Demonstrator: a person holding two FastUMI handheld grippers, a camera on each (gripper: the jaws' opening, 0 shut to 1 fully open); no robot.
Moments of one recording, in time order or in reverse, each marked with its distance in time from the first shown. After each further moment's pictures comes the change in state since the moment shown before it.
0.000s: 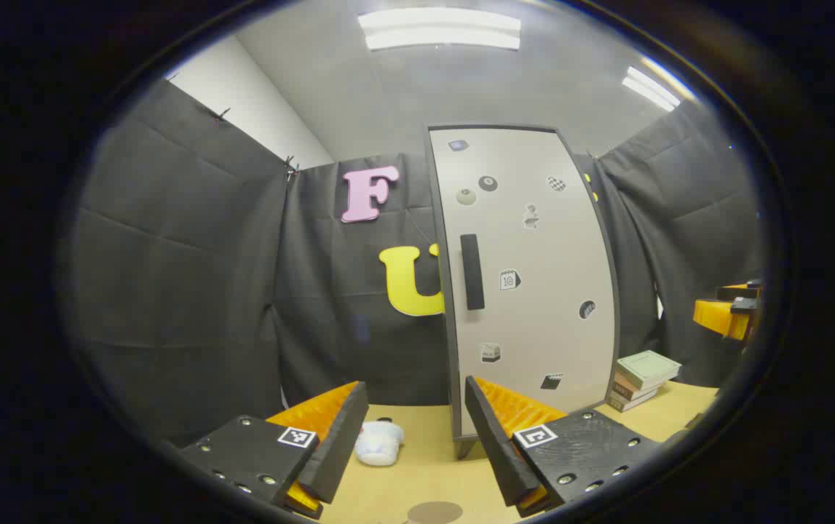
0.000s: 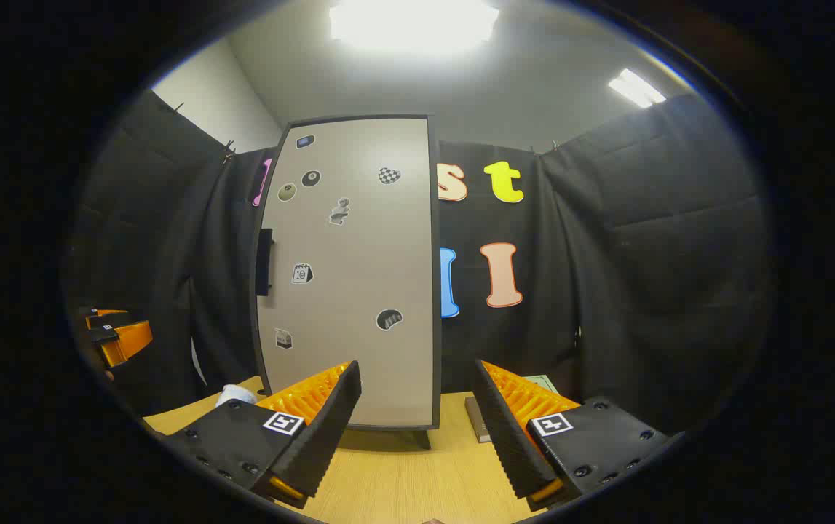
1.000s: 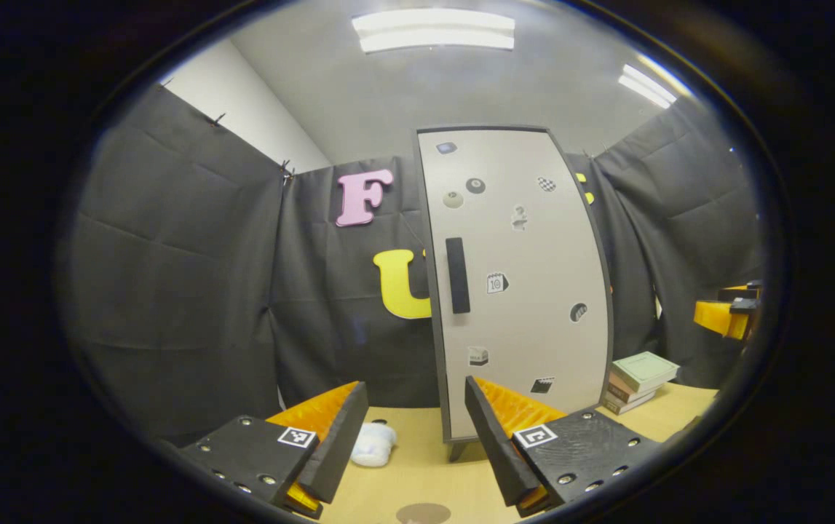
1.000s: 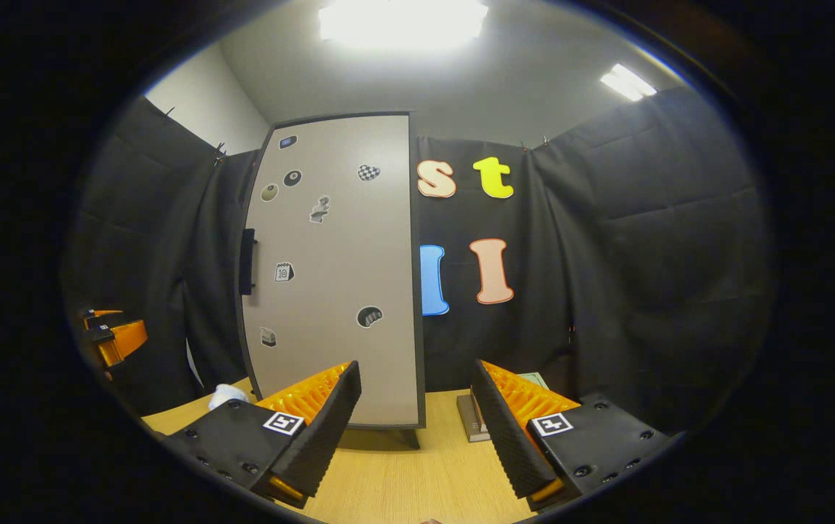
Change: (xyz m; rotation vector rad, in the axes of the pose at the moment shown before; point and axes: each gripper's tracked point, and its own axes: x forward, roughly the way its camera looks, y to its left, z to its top) left arm -0.003 -0.028 0.009 0.011 -0.014 0.005; right arm 0.004 -0.036 -0.004 0.017 0.003 -0.012
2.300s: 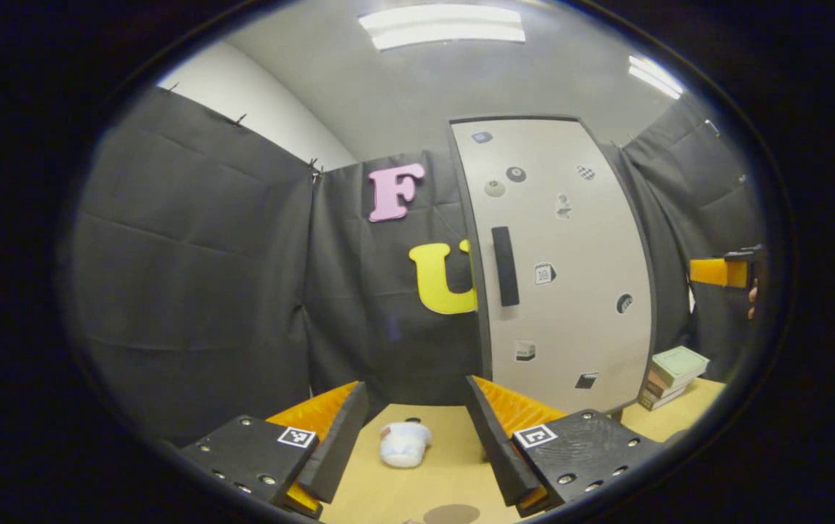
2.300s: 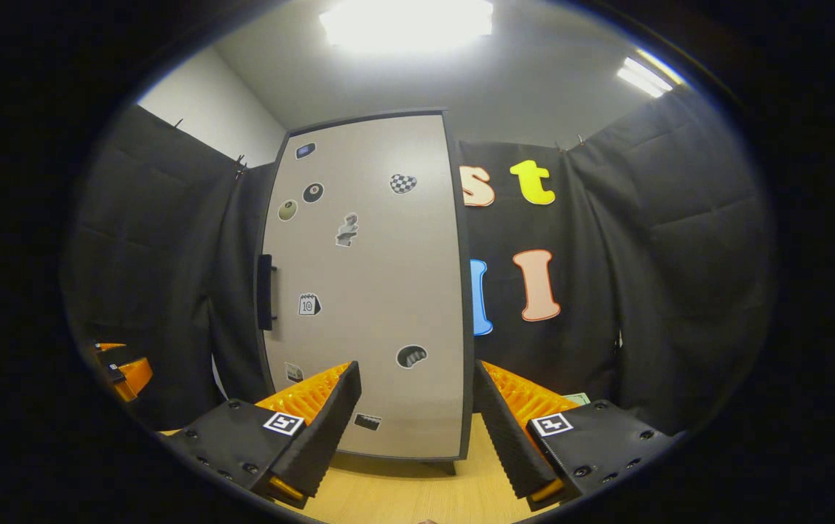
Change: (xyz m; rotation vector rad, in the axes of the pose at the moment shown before) left arm 0.026 0.066 -0.022 0.010 0.024 0.135; right arm 0.081 0.069 0.051 0.018 -0.027 0.155
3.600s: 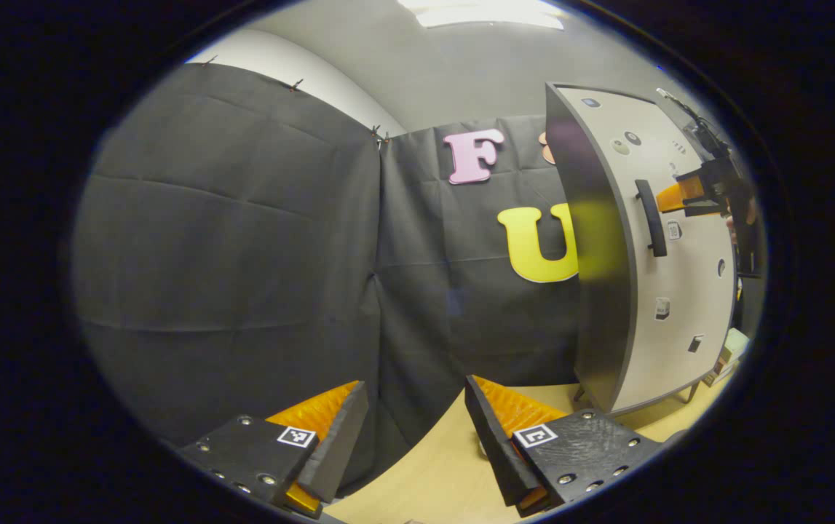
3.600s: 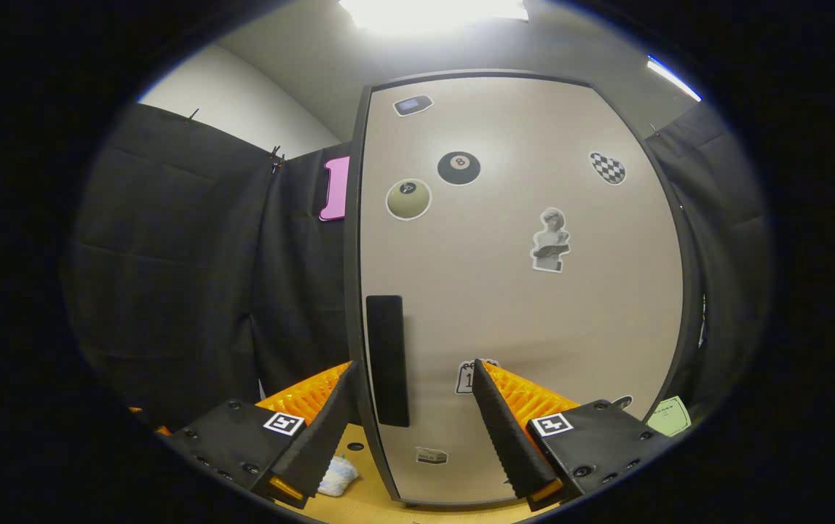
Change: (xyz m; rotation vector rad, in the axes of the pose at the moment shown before) left arm 0.049 0.212 -0.083 -0.015 0.091 0.196; right arm 0.159 0.227 0.040 0.017 0.040 0.161
